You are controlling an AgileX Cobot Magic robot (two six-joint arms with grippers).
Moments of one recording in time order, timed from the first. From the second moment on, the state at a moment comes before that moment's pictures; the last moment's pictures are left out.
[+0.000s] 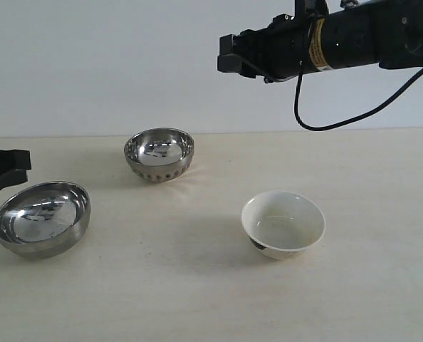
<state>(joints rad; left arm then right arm) -0.02 1.36 -0.68 -1.26 0.27 1.09 0.34 1.81 -1.42 -1.75 -0.45 1.96</state>
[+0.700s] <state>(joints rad) -0.12 1.81 -0.97 -0.78 0.46 0.76 0.27 1.81 -1.42 -1.75 -0.45 1.92</state>
